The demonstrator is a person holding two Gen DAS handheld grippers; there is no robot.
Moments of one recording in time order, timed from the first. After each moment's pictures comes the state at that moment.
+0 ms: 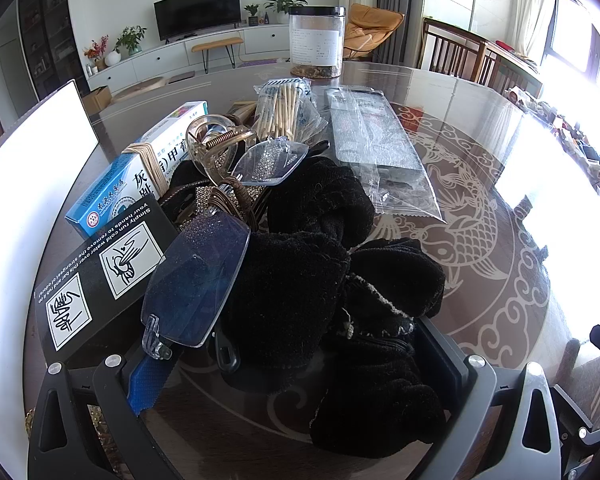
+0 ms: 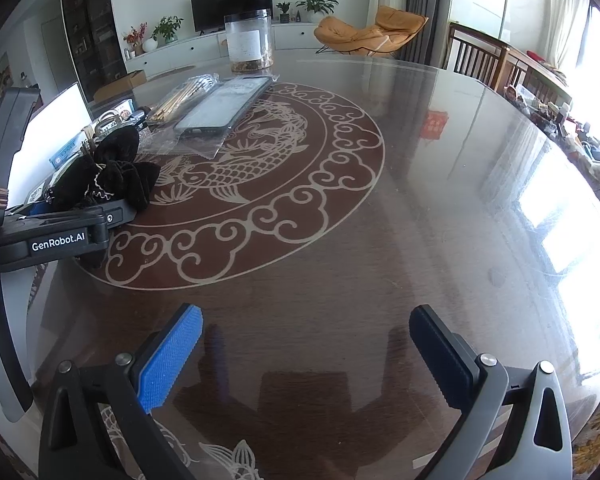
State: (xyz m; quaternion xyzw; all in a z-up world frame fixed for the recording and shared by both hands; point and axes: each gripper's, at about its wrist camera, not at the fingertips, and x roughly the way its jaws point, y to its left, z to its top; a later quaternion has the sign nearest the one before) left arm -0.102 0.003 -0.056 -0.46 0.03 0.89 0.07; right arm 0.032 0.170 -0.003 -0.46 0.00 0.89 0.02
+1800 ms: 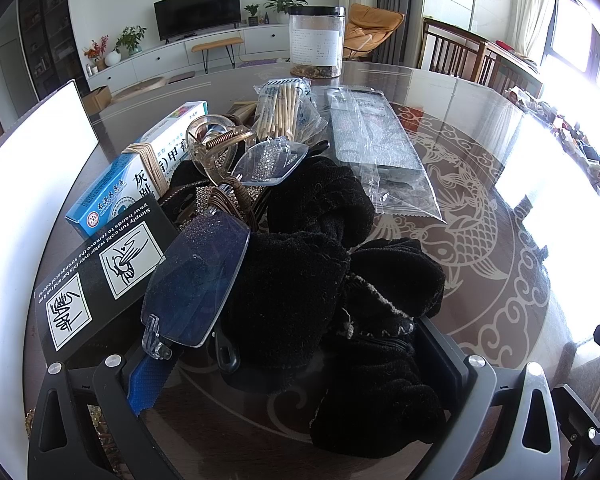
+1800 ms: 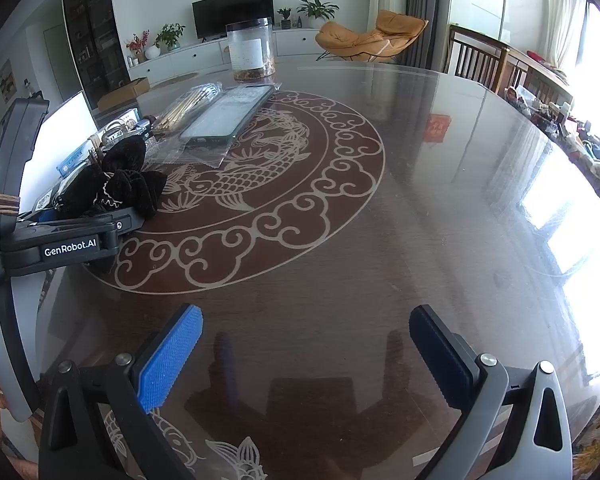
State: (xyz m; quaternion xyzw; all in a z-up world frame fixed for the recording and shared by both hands) left arm -0.101 0.003 -0.056 -0.46 0.03 0.89 0.07; right arm 0.037 0.171 0.003 -0.44 0.01 0.90 0.01
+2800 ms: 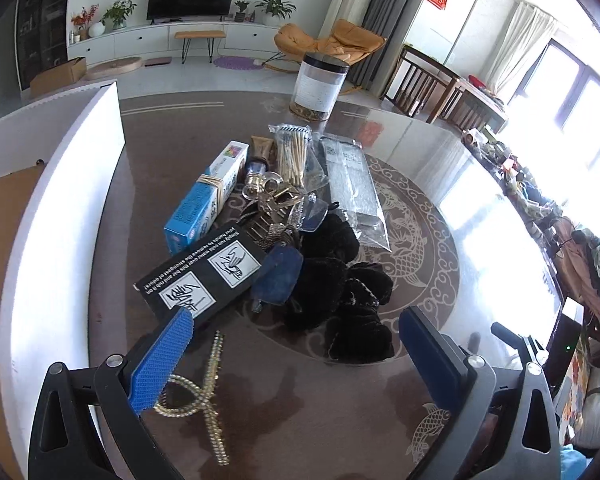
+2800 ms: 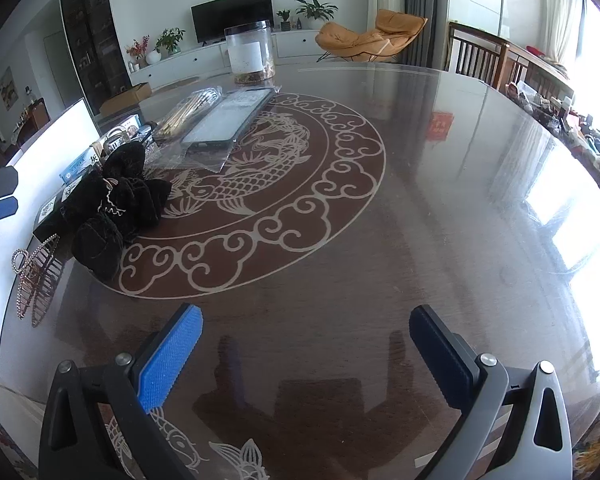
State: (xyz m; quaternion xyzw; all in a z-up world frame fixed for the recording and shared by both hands) left arm -0.076 -0.087 0.037 -0.47 -0.05 0.87 0.15; right arm 0.036 0.172 0.003 -0.44 0.02 0.90 0.01
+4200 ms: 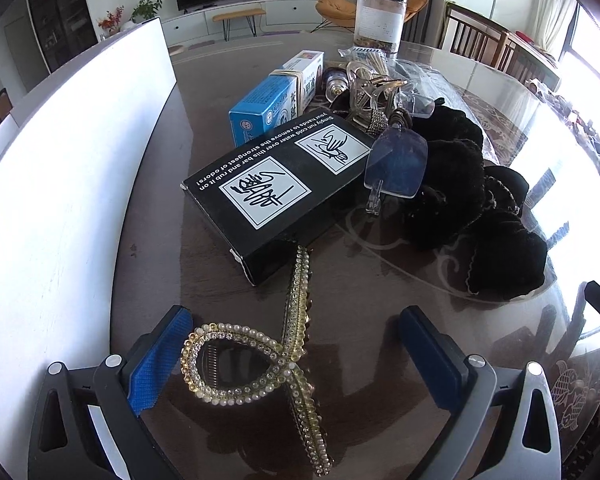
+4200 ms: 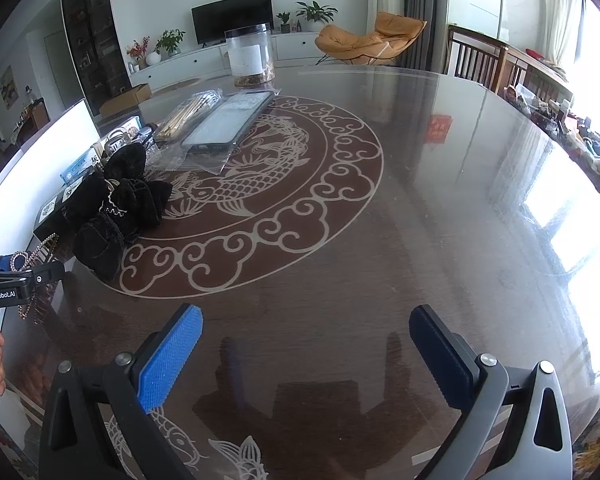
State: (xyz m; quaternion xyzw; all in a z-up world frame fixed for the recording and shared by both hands) left arm -0.051 -0.110 -0.047 -0.51 0.03 0.86 0.05; right arm 0.040 0.174 0.006 -0.44 0.02 0.90 0.01
